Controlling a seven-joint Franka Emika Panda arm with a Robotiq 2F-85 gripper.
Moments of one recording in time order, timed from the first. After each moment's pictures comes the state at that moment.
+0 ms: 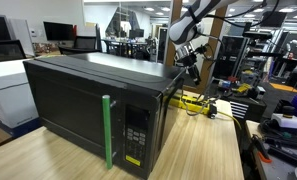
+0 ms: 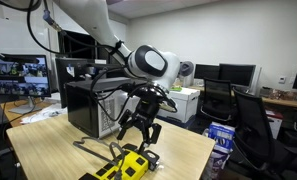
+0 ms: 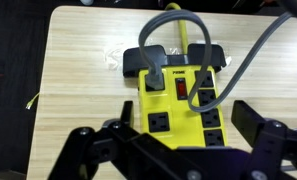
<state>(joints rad) -0.39 0.56 -0.22 -1.72 -0.16 1.71 -0.53</state>
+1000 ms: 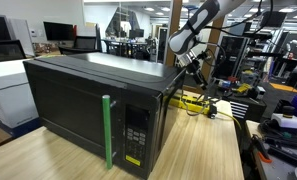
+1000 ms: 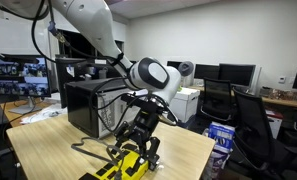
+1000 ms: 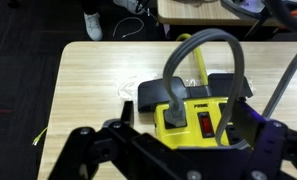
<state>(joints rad) -0.40 0.64 -0.23 -1.70 -0.25 1.65 -0.49</state>
